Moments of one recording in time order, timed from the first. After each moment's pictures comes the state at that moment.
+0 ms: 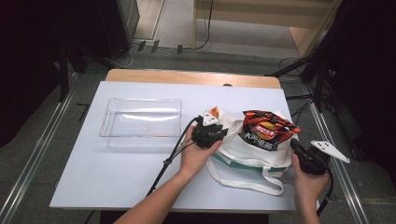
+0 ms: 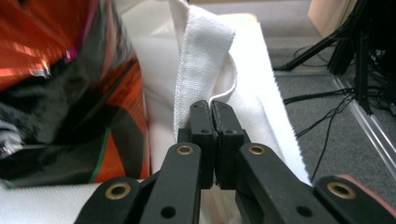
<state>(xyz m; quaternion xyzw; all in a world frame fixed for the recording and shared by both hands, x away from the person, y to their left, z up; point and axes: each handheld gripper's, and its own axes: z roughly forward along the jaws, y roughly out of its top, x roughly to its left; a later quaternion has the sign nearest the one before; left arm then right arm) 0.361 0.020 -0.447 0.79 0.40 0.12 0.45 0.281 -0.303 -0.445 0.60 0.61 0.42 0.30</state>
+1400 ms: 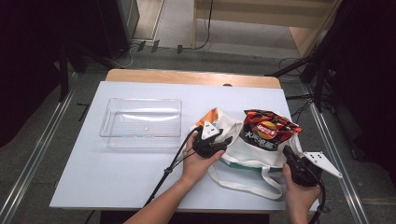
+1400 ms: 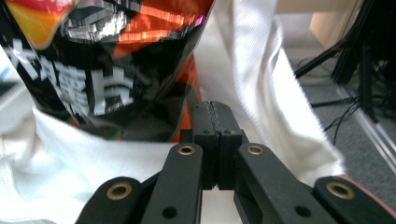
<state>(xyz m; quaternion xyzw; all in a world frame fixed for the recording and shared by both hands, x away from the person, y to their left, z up) 0.337 0.023 -0.454 0.76 0.36 0.14 0.53 0.250 -0.273 -0.446 0.59 0.60 0.44 0.31</state>
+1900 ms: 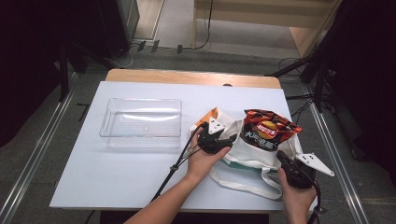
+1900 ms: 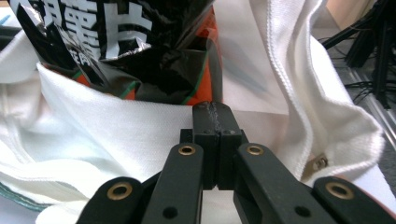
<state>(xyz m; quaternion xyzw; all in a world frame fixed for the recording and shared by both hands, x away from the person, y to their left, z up) 0.350 0.006 -0.451 0.77 0.39 0.15 0.48 0.246 -0.266 -0.456 0.59 0.62 0.42 0.29</state>
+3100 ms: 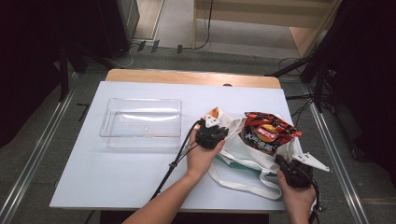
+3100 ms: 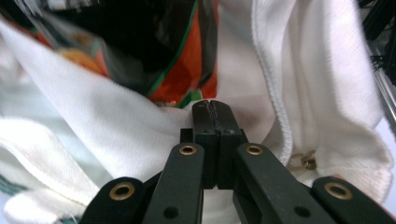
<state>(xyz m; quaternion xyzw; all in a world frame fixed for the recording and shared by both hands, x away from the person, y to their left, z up) 0.363 0.014 -0.460 0.76 0.43 0.11 0.47 0.254 -0.270 -0.471 0.60 0.67 0.37 0.24</state>
